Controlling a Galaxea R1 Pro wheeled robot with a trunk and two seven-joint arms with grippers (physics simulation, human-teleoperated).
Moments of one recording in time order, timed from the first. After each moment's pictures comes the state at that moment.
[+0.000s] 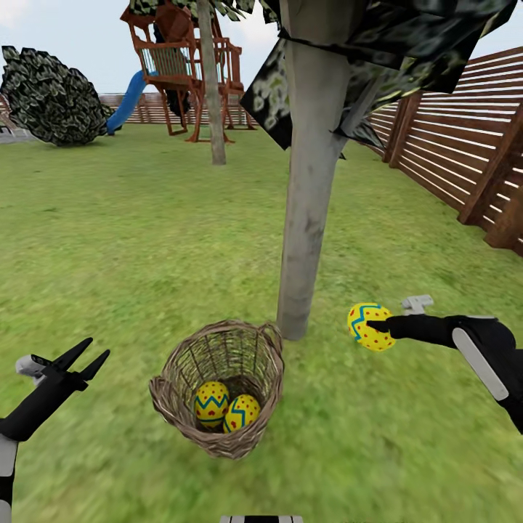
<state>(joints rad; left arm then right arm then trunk) -0.53 0.21 0.86 -0.88 0.35 0.87 -1.37 -0.72 -0.54 0.18 -1.26 -0.47 0.81 0.37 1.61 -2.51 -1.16</state>
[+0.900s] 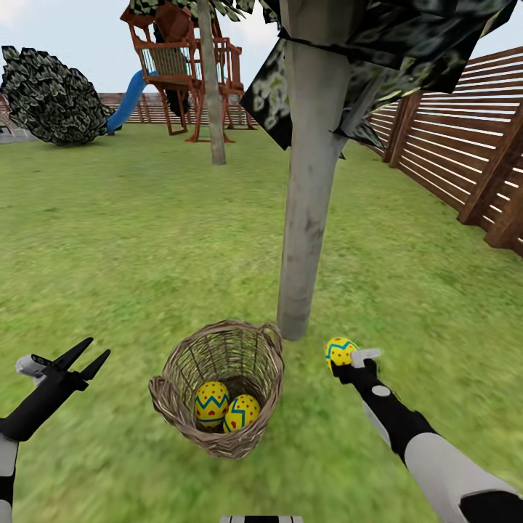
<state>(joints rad) -0.53 0.21 0.86 -0.89 0.35 0.87 -1.37 -0.75 -0.10 0.18 -0.42 -0.04 -0.09 -0.03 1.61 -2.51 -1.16</state>
